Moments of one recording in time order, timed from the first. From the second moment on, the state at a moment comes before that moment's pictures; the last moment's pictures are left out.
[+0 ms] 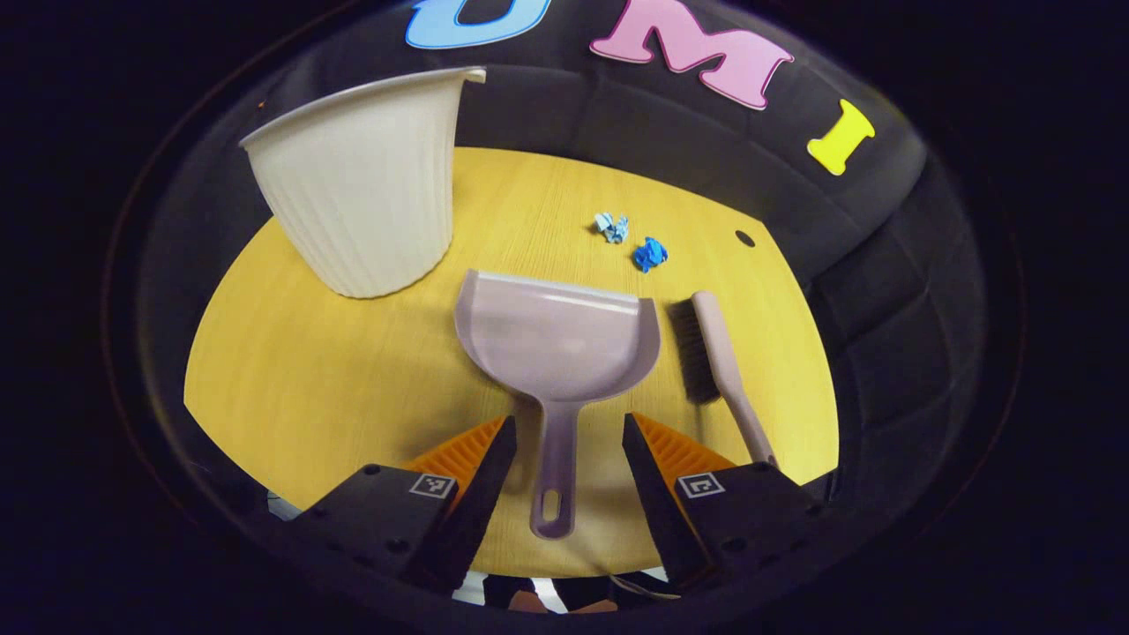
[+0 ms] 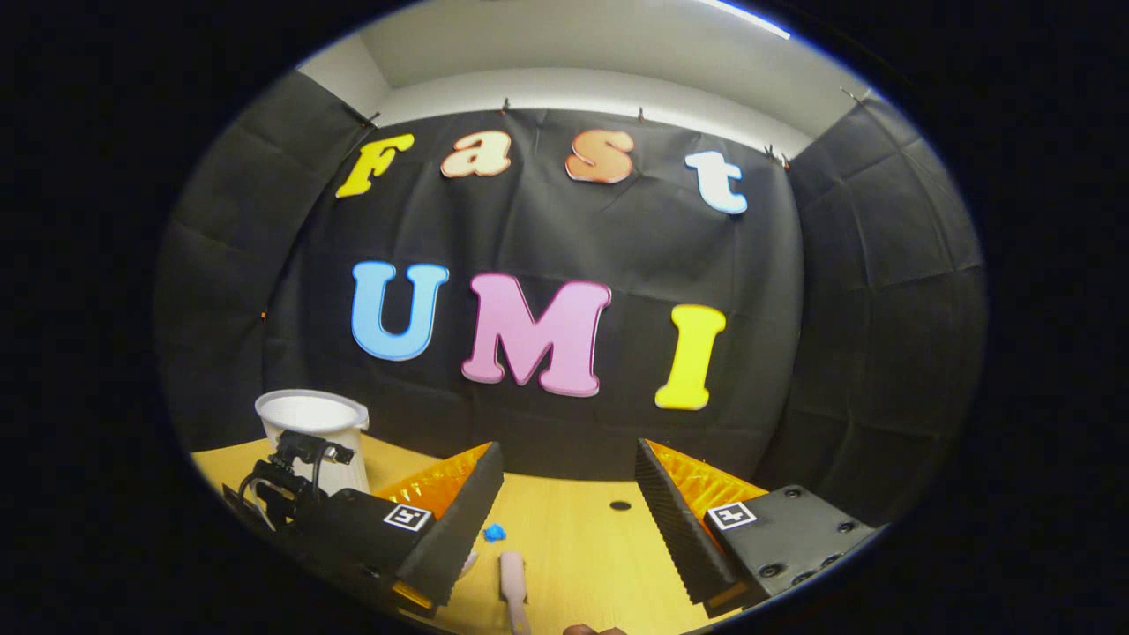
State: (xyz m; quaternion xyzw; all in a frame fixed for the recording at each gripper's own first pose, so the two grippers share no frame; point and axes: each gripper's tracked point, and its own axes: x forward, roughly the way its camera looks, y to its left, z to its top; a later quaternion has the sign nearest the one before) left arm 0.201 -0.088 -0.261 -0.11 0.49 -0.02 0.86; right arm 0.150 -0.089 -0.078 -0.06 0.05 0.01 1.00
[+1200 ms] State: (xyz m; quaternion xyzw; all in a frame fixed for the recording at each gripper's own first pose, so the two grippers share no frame) left arm 0.237 -0.076 -0.326 -0.01 0.66 -0.03 0.75; right arm 0.096 -0.059 -0.314 0.06 0.54 0.07 0.84
